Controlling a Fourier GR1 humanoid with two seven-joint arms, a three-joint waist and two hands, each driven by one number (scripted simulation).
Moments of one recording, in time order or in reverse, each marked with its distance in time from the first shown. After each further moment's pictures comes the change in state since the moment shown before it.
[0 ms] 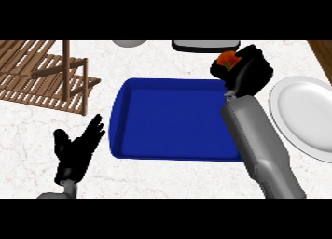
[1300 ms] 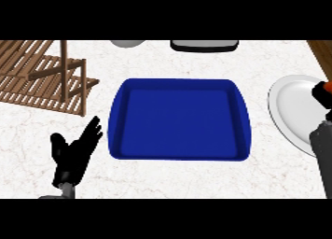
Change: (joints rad) left arm 0.020 -0.005 0.020 0.010 -0.004 -0.016 -0.034; right arm 0.260 -0.344 -0.357 0.126 -0.247 -0.452 -0.268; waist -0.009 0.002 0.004
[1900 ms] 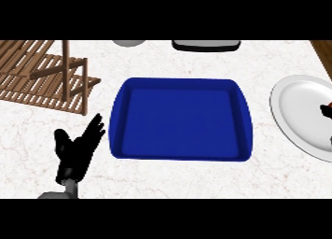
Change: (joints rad) left arm -0.024 -0.012 -0.003 0.004 -0.008 0.010 0.022; right arm 0.002 -0.101 -0.068 0.166 -0.517 0.234 -0.324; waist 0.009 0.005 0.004
